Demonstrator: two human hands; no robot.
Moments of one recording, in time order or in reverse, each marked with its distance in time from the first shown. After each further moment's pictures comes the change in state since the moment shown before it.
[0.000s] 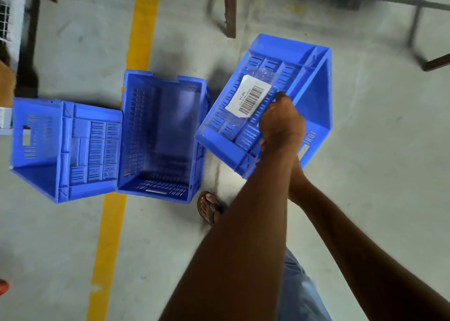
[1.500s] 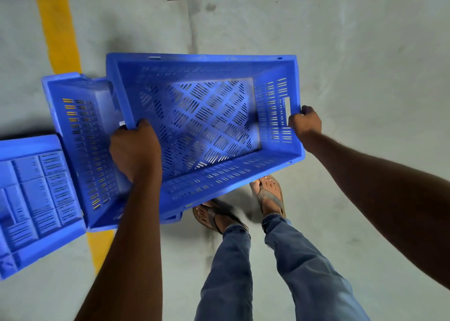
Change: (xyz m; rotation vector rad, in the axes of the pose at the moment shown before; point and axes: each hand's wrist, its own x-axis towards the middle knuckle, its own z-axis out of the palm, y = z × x) left_hand 0.077 -0.218 -0.005 -0.023 0.575 -0.364; right_hand 0.207 0.181 -0.102 -0.240 0.545 0.334
